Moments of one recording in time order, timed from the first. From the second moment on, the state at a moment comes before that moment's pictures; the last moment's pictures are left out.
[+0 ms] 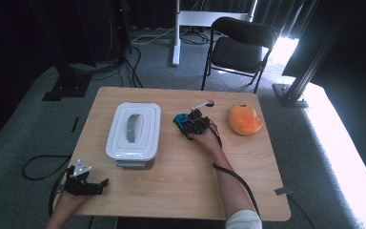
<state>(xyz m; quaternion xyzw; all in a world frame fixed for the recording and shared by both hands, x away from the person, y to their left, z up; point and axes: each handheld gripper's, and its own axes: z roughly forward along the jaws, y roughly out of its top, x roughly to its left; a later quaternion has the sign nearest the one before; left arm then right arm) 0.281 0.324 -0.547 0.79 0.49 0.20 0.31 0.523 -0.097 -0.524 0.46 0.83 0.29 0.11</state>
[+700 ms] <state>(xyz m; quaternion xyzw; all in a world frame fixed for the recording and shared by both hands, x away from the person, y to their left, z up) 0.281 0.324 -0.547 0.79 0.49 0.20 0.31 0.522 -0.089 -0.529 0.44 0.85 0.27 0.14</state>
